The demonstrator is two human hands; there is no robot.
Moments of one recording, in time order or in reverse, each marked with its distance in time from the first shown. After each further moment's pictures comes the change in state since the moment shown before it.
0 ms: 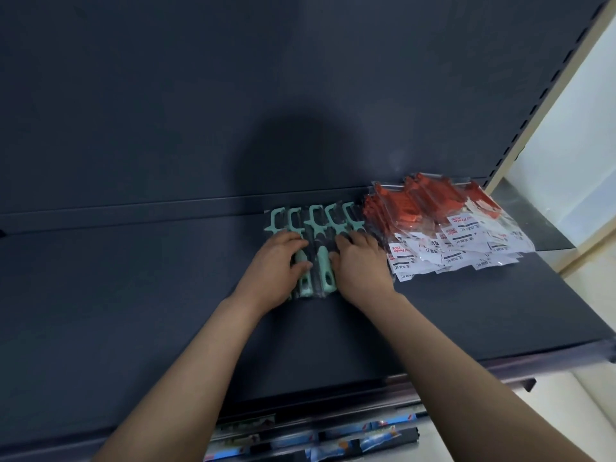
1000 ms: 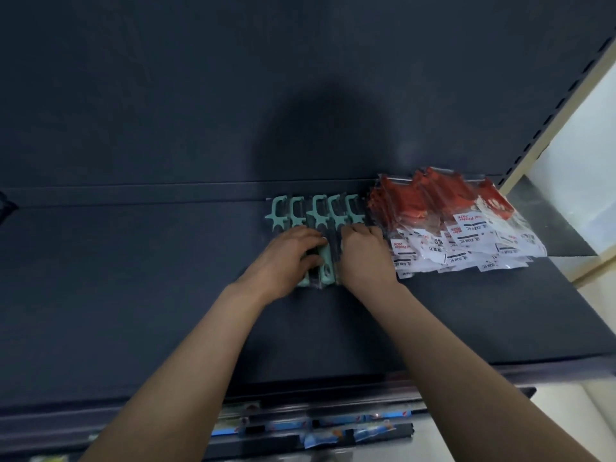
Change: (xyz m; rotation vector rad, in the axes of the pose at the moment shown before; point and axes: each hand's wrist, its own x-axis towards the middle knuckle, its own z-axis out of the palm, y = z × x) left_hand 0.003 0.010 0.009 0.042 -0.115 0.086; right_hand 0.000 0.005 -0.014 -0.066 -0.009 -0.065
